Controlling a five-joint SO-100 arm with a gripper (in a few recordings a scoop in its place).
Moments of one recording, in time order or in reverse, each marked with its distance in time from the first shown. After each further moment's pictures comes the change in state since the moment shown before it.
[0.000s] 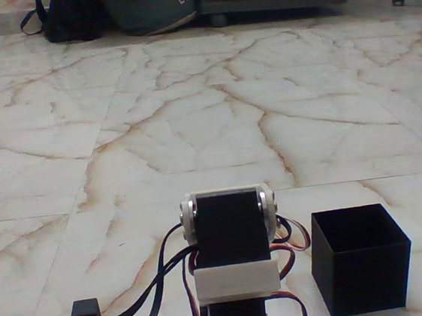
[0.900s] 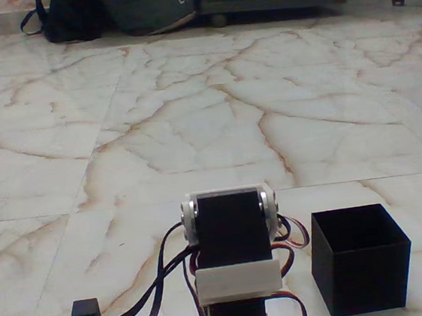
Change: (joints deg) arm -1.3 0.1 -2.5 -4.7 -8.9
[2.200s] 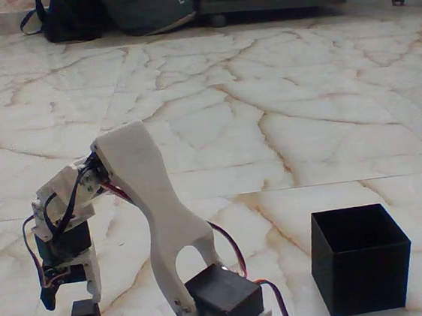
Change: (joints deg) arm -40.3 -85.2 -91.8 16.9 42.5
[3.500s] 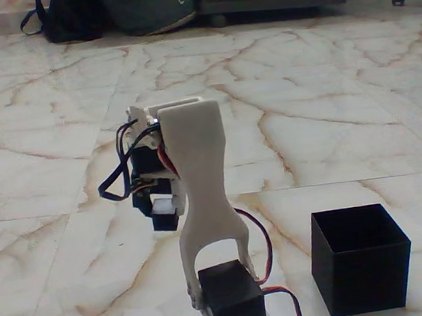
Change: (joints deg) arm 27.9 21.4 2.5 9.1 -14.8
